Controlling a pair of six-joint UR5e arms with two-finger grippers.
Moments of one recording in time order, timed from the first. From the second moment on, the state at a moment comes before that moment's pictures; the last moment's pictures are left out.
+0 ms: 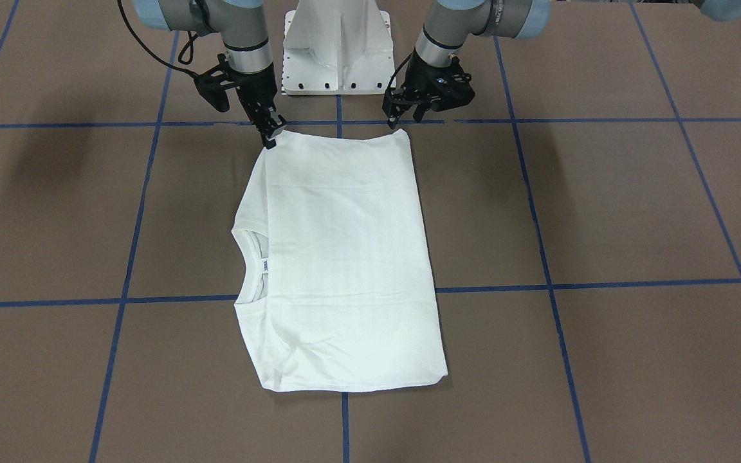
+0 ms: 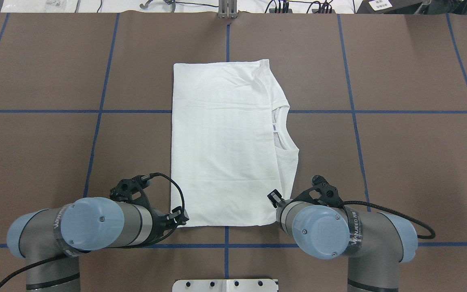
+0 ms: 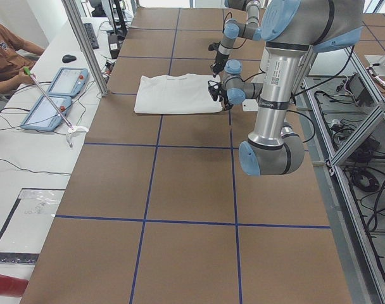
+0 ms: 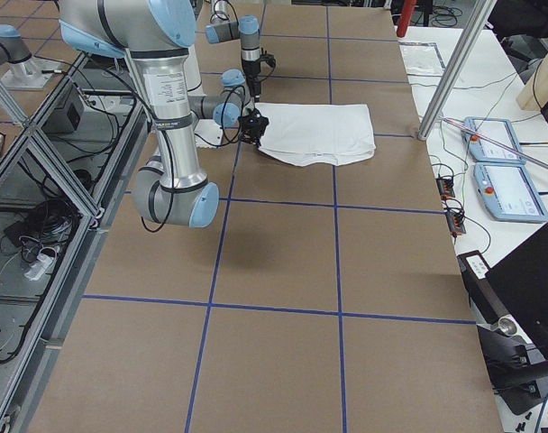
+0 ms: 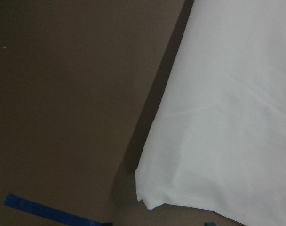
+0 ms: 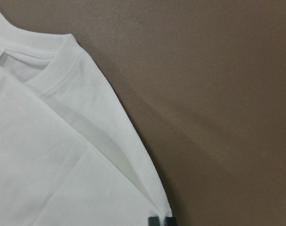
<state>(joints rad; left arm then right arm) -0.24 -1.88 -1.97 -1.87 -1.69 -1.86 0.20 -1.23 1.99 -1.51 1.47 2.34</state>
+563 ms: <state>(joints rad) -0.24 -1.90 -1.93 -1.87 -1.67 -1.86 0.20 -1.23 1.99 -1.51 1.47 2.34</state>
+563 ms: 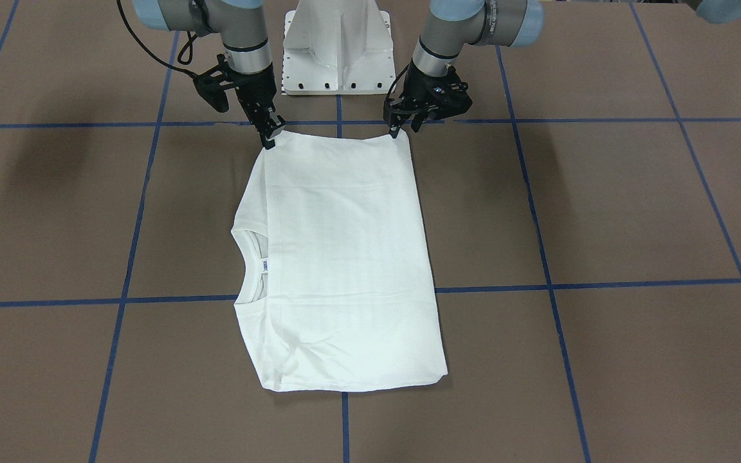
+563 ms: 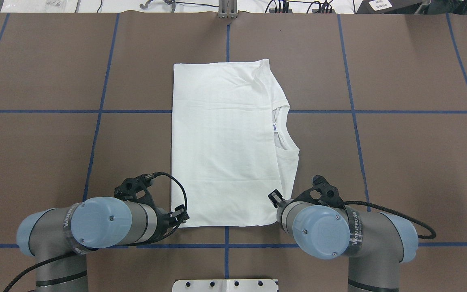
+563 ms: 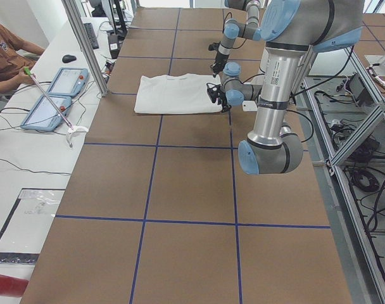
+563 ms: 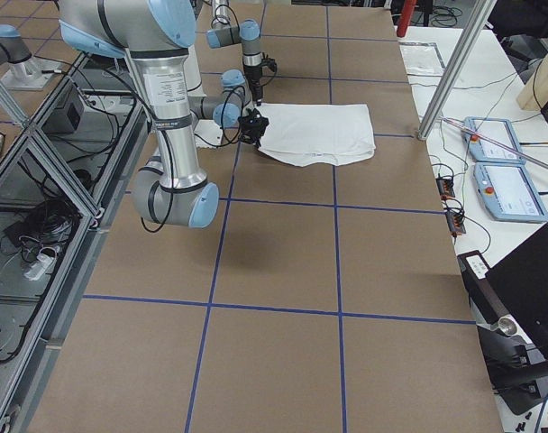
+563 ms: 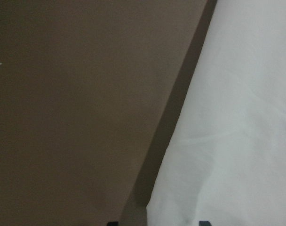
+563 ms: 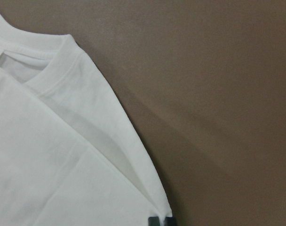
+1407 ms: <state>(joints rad) -0.24 -1.92 -1.90 -1.87 -1.67 -1.86 0.20 -1.22 1.99 -1.54 1.47 2.34</state>
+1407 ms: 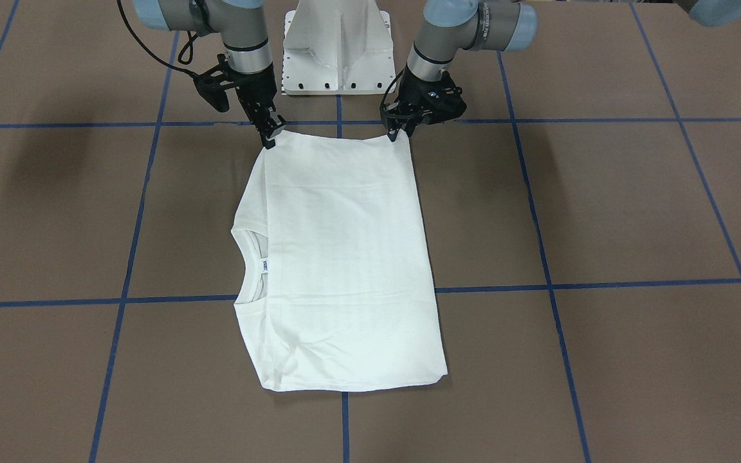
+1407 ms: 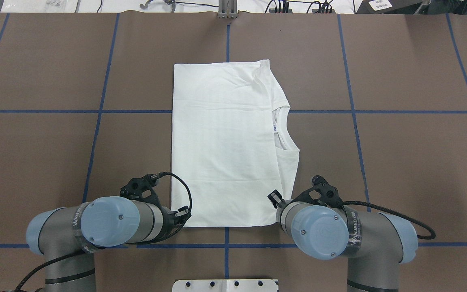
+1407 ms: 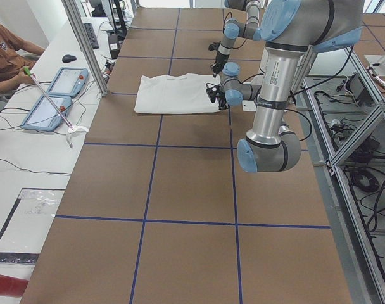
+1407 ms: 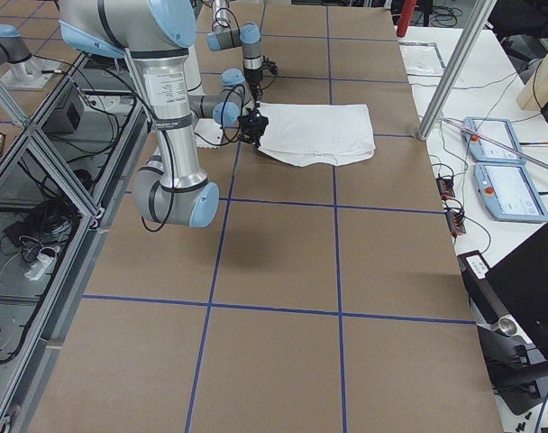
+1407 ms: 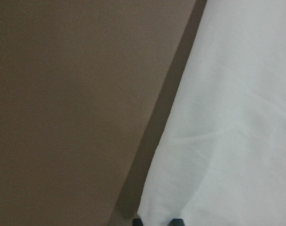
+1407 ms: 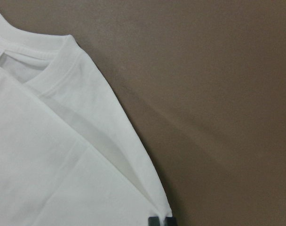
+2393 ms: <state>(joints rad) -0.18 -1.84 -2.32 -1.76 -1.69 -1.92 0.06 -1.30 2.27 -1.57 1.46 2.36</state>
